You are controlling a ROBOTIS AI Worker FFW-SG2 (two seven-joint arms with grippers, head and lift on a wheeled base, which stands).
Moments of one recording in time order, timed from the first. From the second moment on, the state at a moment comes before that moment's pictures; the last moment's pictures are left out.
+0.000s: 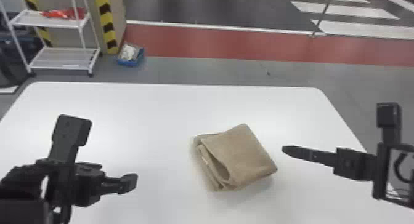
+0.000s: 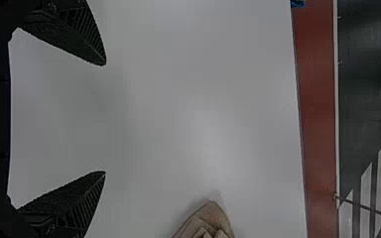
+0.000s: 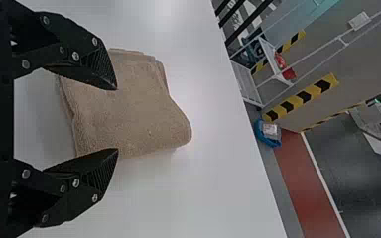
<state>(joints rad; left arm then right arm) 0.16 0.05 -0.12 -2.31 -0.39 1.40 -0.63 0.05 -0.17 -0.43 -2.29 0.10 1.57 1.04</state>
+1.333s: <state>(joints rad) 0.16 0.06 -0.11 -2.31 -0.39 1.39 -0.62 -0.12 -0.17 -0.08 -1.97 0.69 1.57 1.14</state>
